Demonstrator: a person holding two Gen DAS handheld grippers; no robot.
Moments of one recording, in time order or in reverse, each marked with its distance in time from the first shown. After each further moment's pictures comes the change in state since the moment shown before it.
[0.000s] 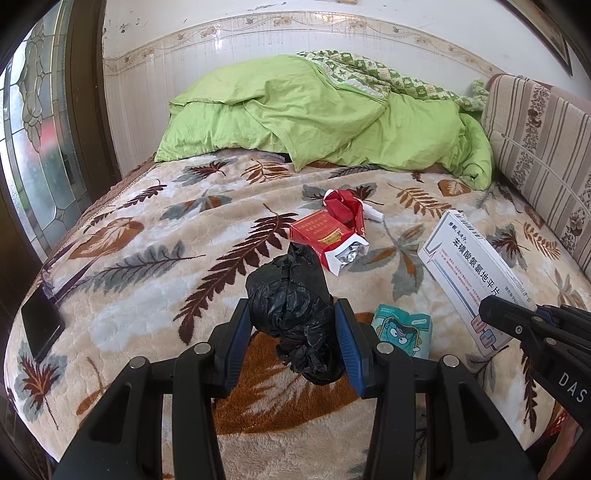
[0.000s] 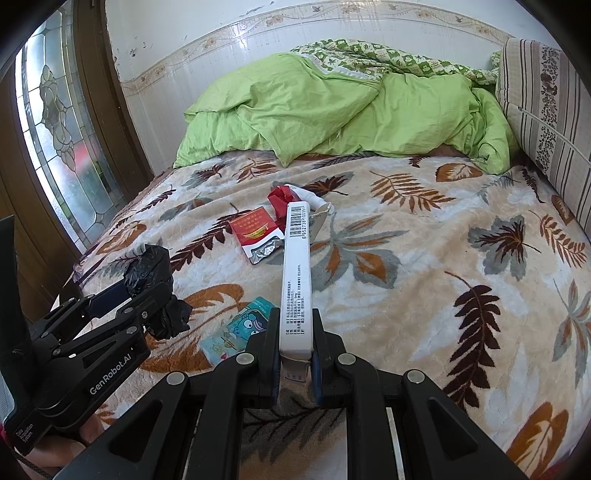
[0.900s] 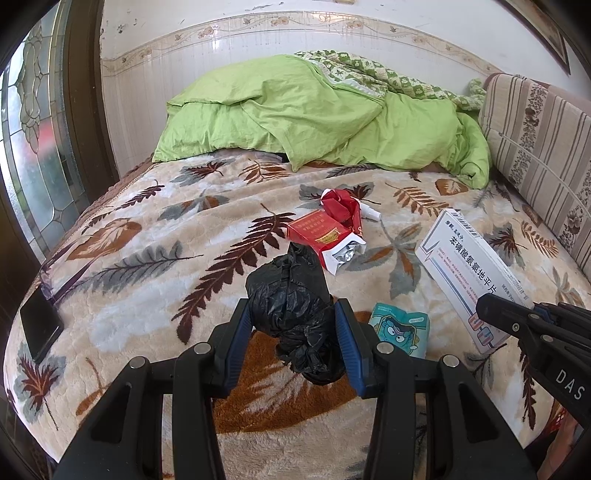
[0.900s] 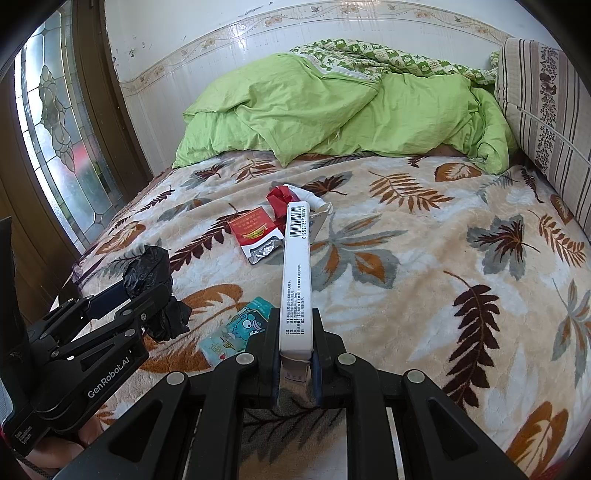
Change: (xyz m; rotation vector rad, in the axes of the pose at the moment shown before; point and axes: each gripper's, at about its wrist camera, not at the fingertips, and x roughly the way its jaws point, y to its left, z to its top) left arm 0.000 -0.001 0.000 0.007 0.001 -0.008; right arm 0.000 0.000 0.001 -0.002 0.000 -0.001
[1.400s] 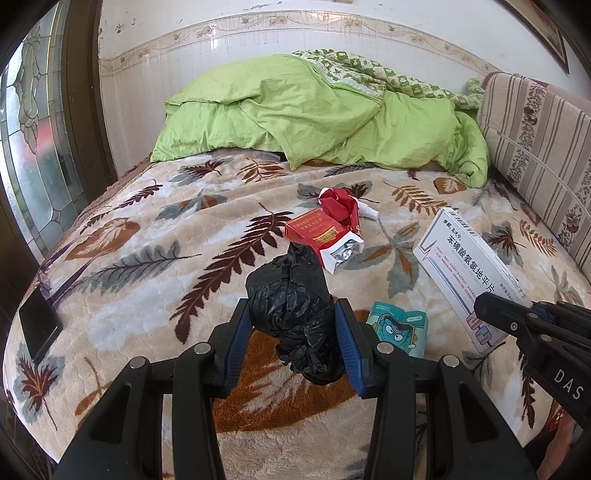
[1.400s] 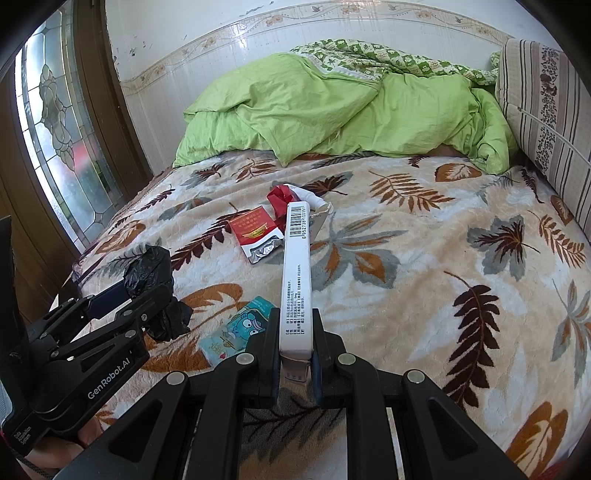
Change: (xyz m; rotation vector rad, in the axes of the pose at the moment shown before) left arm 0.001 -0.001 0.000 0.003 0.004 -0.006; right arm -0.001 -0.001 0.000 0.001 0.001 0.000
